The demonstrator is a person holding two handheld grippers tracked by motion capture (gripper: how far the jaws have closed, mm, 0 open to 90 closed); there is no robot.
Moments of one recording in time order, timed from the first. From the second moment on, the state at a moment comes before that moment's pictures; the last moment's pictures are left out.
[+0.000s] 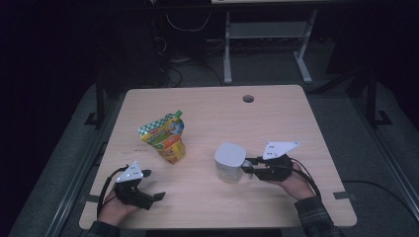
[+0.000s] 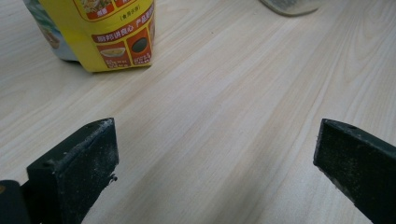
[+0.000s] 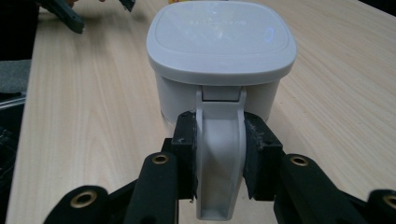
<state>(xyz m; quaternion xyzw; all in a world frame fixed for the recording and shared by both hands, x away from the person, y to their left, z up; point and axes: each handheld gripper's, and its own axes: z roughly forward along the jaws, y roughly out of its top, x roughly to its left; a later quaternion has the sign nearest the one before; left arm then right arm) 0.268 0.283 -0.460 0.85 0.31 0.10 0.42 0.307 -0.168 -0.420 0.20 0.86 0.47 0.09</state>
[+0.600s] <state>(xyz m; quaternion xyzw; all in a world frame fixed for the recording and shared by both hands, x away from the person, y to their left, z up) 0.266 0.283 -0.459 0.85 0.30 0.10 0.42 0.274 -0.168 -0.421 0.18 0.86 0.48 0.08</state>
